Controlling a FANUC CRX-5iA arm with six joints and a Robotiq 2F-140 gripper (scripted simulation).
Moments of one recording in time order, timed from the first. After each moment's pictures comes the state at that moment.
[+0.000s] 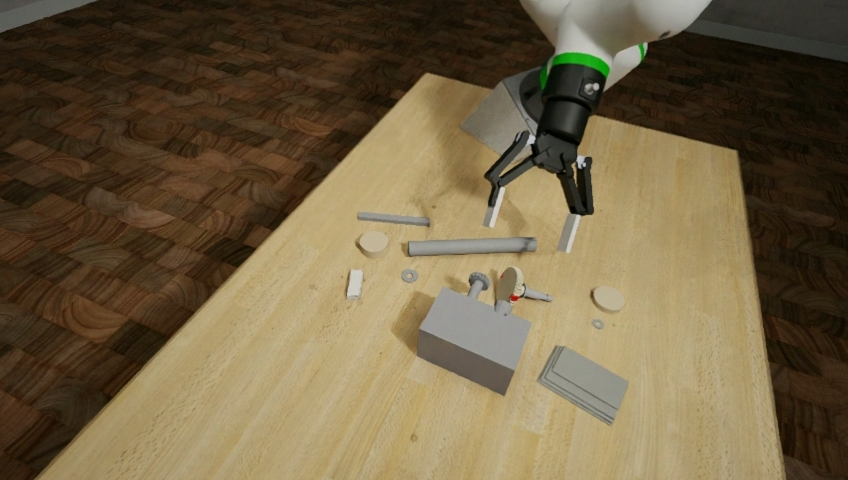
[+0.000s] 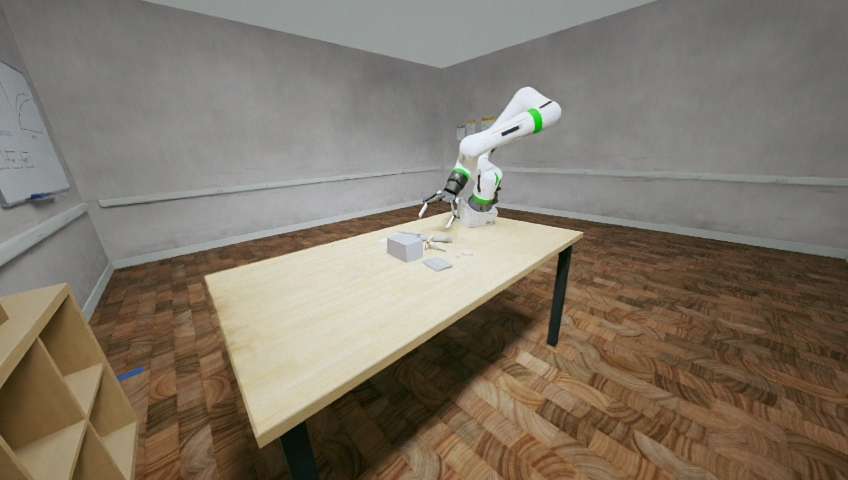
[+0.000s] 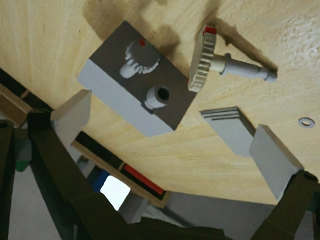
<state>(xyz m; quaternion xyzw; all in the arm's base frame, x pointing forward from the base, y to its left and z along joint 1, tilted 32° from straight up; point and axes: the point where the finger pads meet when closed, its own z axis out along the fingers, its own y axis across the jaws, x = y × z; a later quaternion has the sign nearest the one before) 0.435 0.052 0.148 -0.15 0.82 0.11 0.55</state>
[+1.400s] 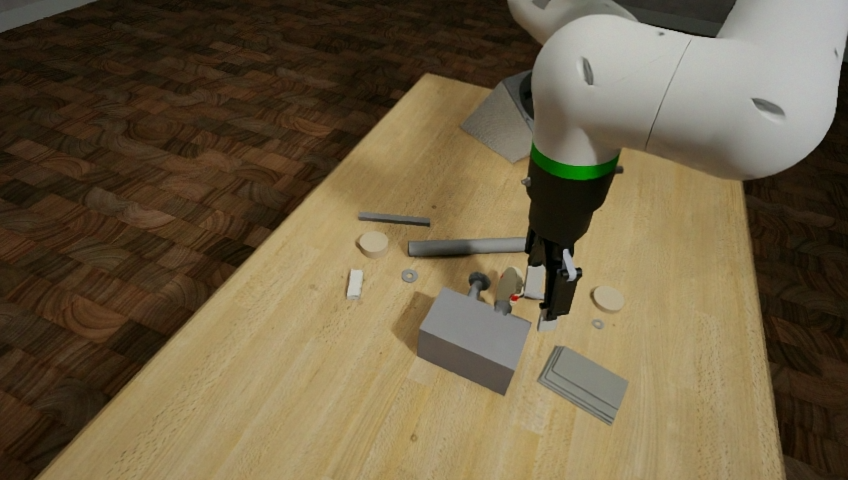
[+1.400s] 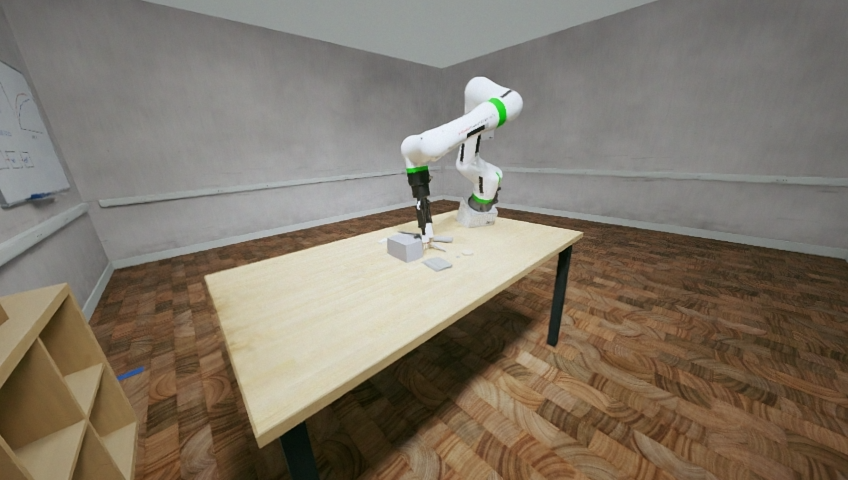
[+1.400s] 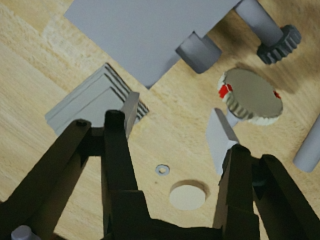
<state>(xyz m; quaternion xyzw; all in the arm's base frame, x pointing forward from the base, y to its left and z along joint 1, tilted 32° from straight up) 0.529 0.110 0.170 -0.84 0.44 0.06 0.31</state>
